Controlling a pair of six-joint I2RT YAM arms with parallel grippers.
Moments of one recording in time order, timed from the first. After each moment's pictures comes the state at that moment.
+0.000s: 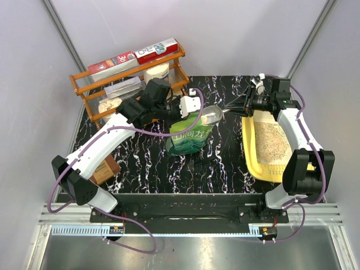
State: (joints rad) left arm -0.69 1.50 1.60 -0.75 0.40 0.65; right arm -0.04 1.54 1.28 -0.41 -1.09 0.71
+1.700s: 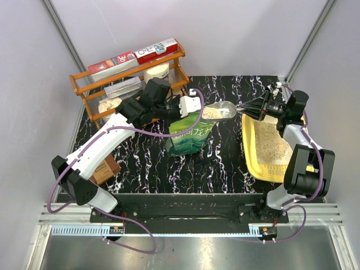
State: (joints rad) left arm -0.69 1.50 1.60 -0.75 0.35 0.68; right arm -0.24 1.55 0.94 0.48 -1.36 1.35
